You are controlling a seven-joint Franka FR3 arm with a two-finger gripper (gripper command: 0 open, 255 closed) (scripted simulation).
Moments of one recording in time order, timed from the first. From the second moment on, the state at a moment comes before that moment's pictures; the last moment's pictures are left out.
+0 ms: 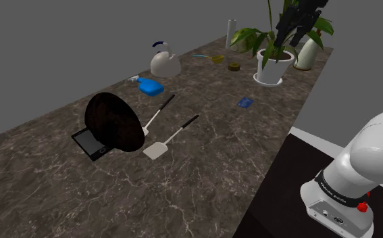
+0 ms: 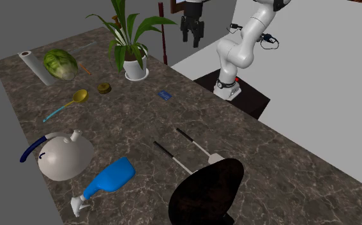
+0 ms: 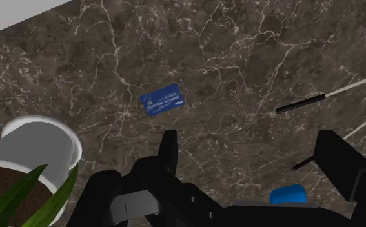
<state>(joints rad) -0.02 -0.78 -0.07 -2.27 0.09 1.63 0.03</state>
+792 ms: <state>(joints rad) -0.07 -0.79 0.24 -2.43 0.22 1.79 0.54</state>
